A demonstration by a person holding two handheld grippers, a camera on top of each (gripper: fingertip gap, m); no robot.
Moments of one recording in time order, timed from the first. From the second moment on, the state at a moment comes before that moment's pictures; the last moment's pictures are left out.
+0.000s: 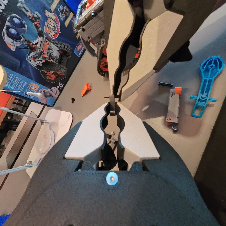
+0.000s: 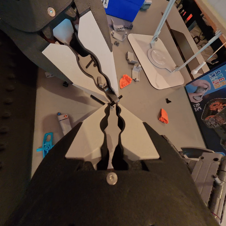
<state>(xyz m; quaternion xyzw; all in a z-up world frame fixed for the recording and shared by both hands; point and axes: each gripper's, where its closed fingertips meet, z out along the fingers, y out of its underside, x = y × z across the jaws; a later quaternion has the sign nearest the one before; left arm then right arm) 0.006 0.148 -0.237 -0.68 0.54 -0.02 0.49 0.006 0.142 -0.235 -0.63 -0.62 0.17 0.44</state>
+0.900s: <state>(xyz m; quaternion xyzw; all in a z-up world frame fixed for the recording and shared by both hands) -0.037 0.116 -0.245 -0.71 0.56 -0.12 0.42 0.005 0.116 -0.284 -0.63 -0.73 0.16 0.19</state>
